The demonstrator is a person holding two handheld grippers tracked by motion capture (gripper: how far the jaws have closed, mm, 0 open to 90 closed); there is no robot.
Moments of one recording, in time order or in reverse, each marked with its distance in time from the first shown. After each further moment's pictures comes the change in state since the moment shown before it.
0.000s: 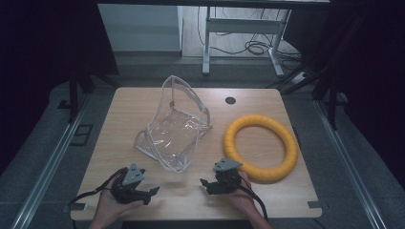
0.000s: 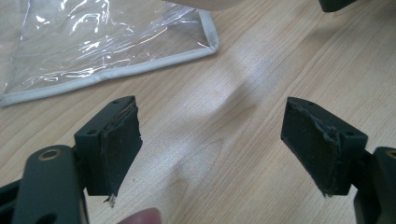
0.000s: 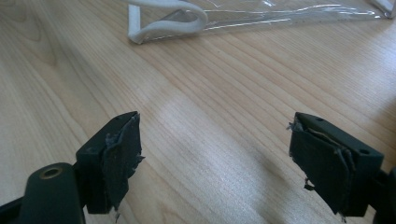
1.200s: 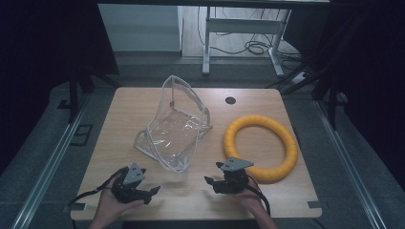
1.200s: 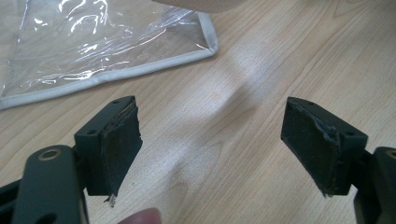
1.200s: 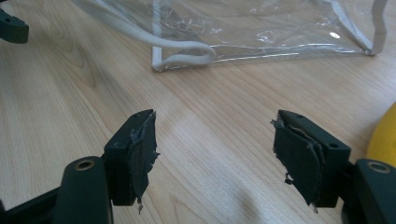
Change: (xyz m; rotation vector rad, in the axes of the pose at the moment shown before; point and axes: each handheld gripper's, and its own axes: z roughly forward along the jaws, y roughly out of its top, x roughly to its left) left arm 0.000 0.002 0.002 0.002 -0.008 0.004; right arm -0.006 0.007 -0.031 -0.091 0.057 -0.020
